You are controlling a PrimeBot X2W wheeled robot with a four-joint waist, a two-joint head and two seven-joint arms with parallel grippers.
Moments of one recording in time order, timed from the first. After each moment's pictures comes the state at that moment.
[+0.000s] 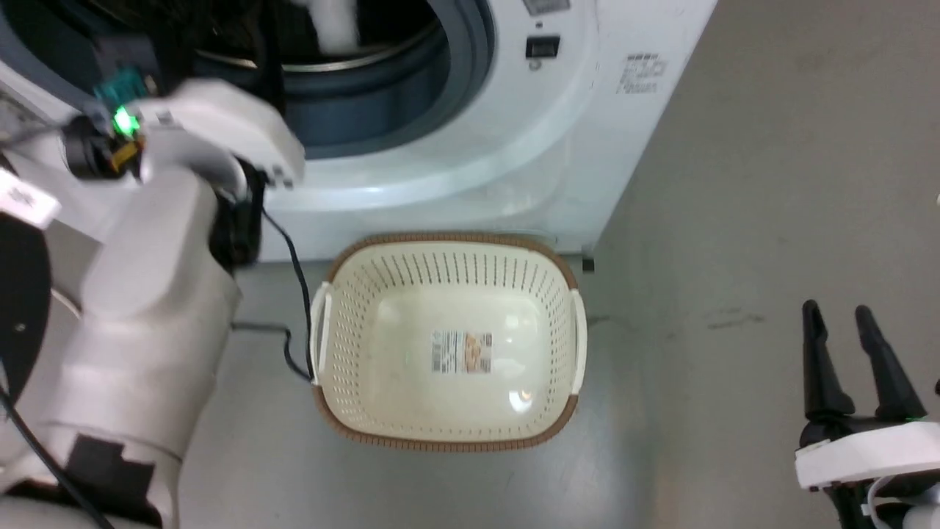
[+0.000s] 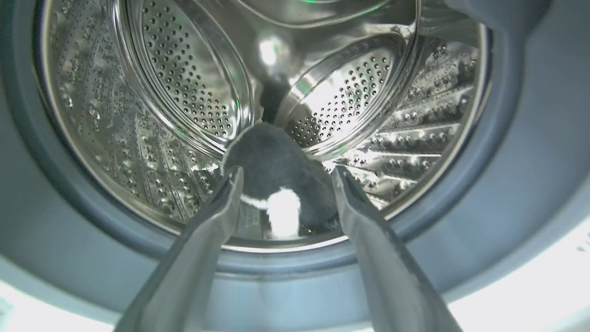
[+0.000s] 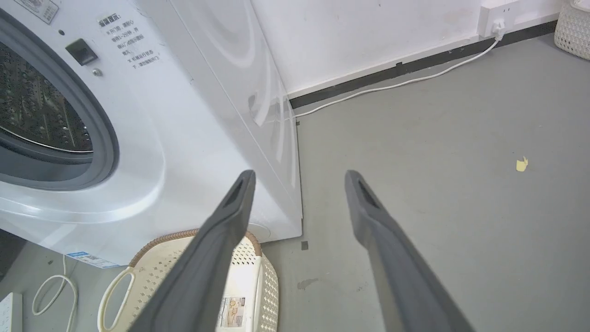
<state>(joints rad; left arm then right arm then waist) -1.02 0.29 -0.41 0.77 -0.58 0.08 -0.24 -0.06 -0.11 -0.12 0.02 0.39 0.13 -0.13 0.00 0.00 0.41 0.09</state>
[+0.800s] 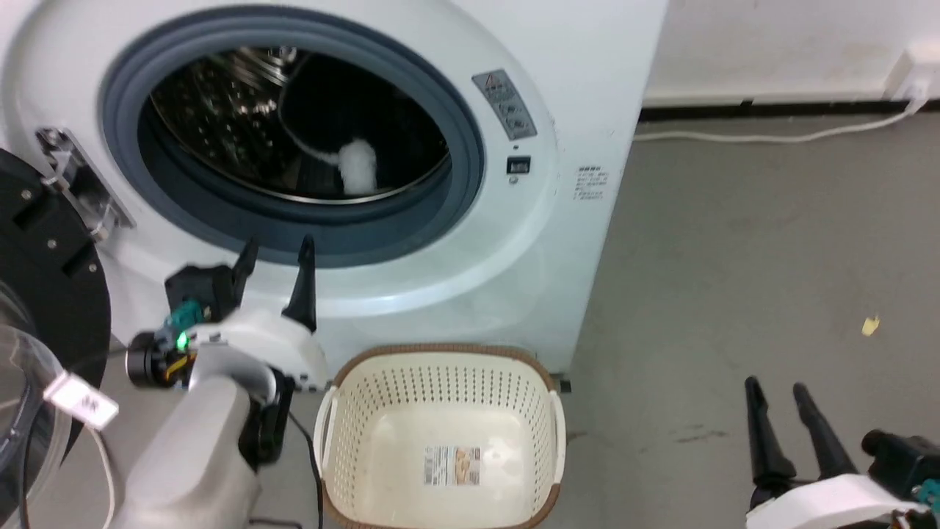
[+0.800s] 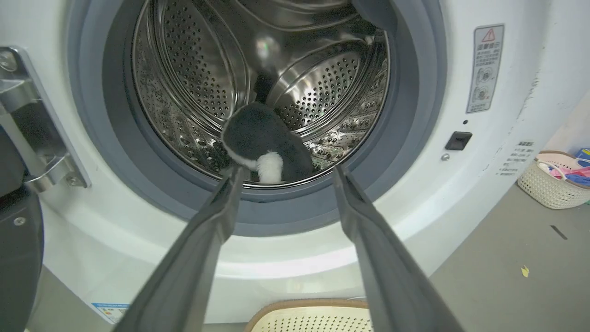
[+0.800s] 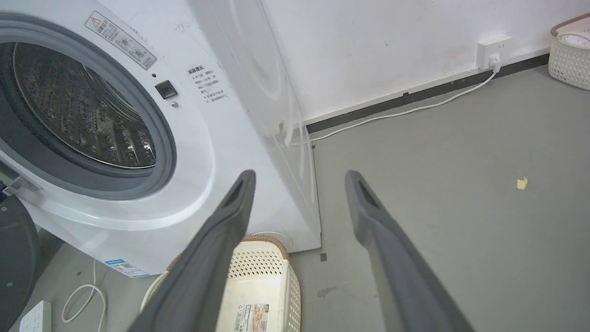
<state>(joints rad) -0.57 0.30 -0.42 0.61 -0.61 0.09 -0.26 0.00 -0.06 -0.07 0.17 0.37 0.13 -0.16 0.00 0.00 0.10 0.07</state>
